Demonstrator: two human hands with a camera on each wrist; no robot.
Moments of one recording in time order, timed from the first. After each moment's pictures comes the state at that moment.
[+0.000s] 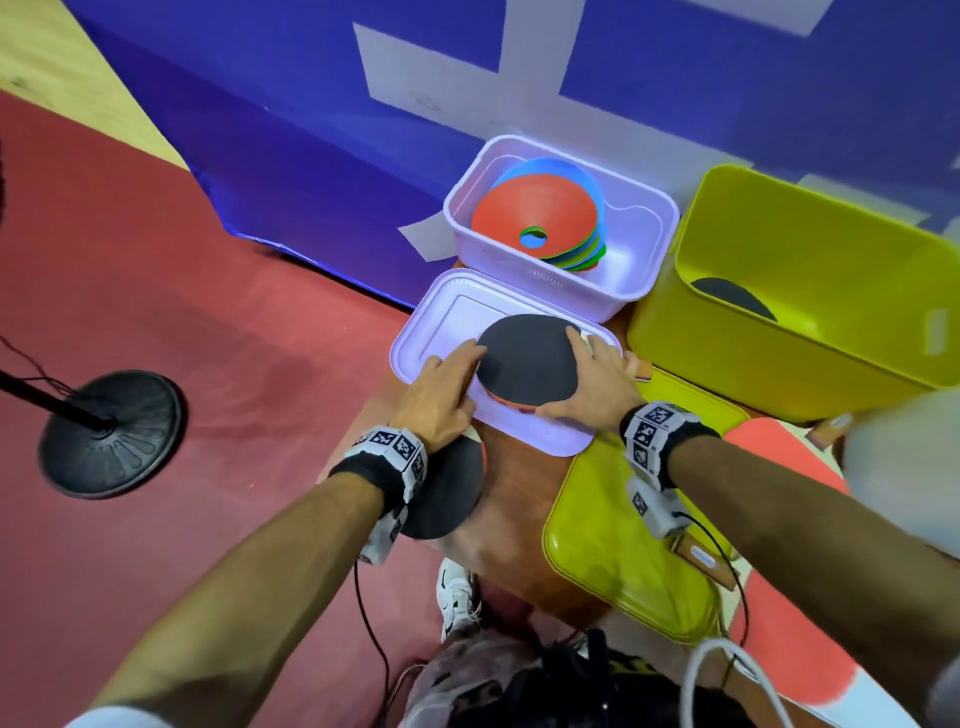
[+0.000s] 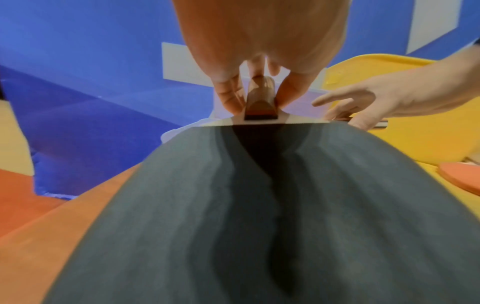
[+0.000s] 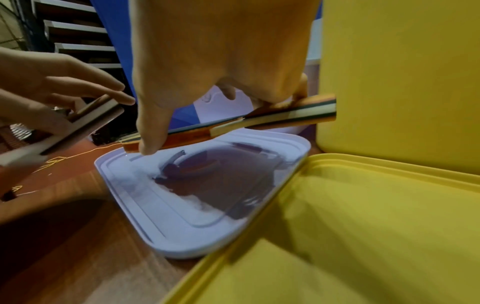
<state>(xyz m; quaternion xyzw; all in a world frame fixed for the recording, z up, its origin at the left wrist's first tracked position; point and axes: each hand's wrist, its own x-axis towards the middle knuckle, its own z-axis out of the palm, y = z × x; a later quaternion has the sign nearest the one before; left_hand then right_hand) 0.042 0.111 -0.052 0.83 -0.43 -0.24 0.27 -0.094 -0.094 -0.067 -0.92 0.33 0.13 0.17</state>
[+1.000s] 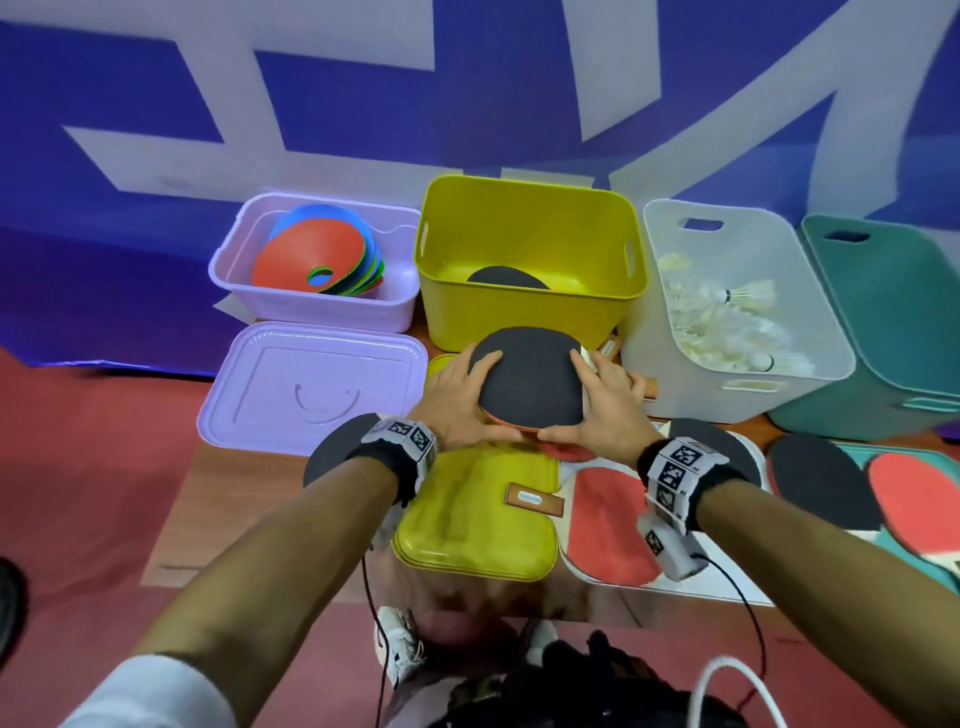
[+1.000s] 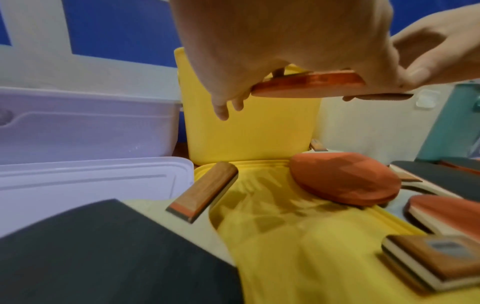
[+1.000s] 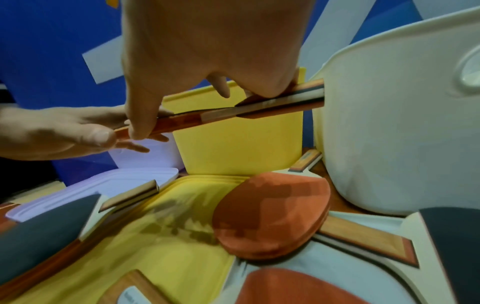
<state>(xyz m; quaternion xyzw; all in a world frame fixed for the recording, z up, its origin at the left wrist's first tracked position) -0.135 -0.049 -0.033 0.71 -0.63 -0.25 0.18 -0.354 -0.142 -0.005 -0.87 0.46 0.01 0.16</state>
